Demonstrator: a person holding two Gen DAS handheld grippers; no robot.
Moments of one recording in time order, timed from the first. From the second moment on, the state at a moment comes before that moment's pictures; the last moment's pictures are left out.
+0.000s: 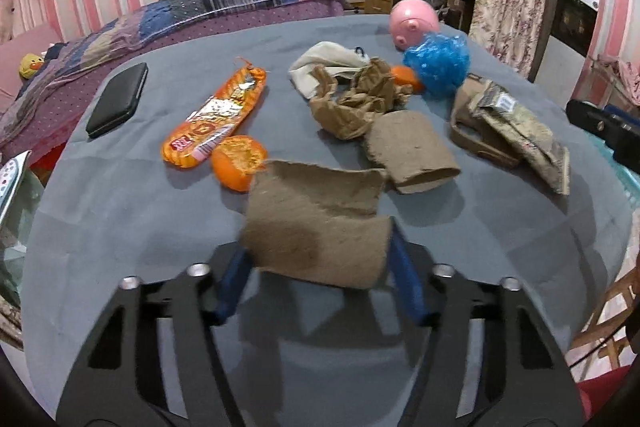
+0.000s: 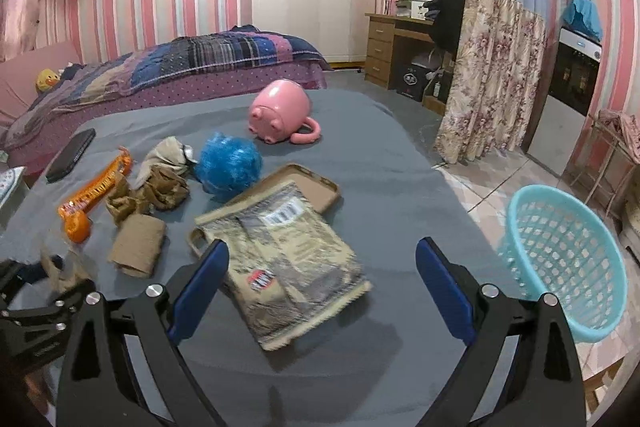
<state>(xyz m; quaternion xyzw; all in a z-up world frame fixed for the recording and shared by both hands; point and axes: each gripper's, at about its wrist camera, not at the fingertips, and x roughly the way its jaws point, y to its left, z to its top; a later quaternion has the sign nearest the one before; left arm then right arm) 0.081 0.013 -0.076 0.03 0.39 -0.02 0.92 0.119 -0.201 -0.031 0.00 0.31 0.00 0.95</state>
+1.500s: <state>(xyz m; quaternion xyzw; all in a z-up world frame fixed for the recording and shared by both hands) 0.090 0.088 -0.006 0.00 0.32 0.09 0.94 0.124 -0.153 -0.028 -0.07 0.33 0.13 0.93</state>
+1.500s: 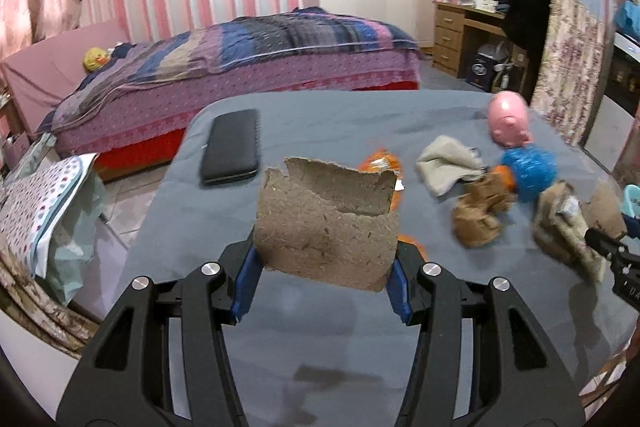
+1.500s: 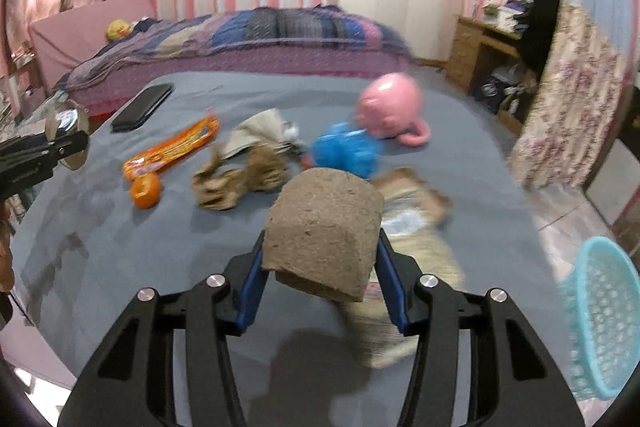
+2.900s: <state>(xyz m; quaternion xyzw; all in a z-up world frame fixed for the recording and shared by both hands) 0.159 -0.359 0.038 0.06 0.28 -0.26 0.92 0.079 -0.530 -0.036 0.11 0.31 -0.23 0.91</state>
